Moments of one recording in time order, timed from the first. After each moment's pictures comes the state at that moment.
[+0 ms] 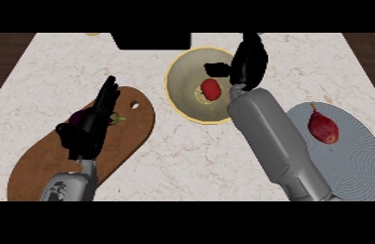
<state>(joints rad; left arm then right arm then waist) -0.15 0.07 -0.05 -1.53 -0.04 0.08 0.07 -0.86 -0.01 0.16 -0.91 0.89 -0.69 0.74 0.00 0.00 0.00</state>
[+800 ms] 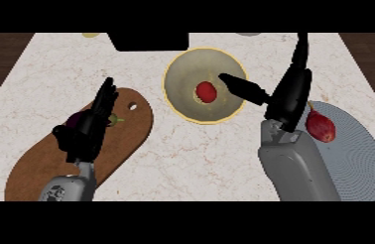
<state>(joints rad) -0.13 0.07 -0.05 -1.56 -0.05 0.08 0.09 -0.49 -0.02 0.18 -1.59 0.86 -0.70 0.81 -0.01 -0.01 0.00</state>
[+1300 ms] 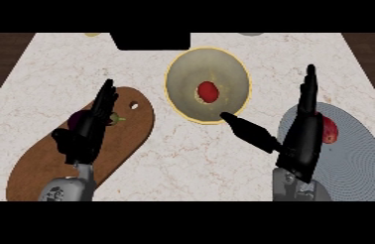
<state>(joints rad) -0.11 0.07 -0.04 -1.56 -0.05 0.05 0.07 -0.20 -0.01 0.31 -1.86 0.79 -0.67 0.71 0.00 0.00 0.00</state>
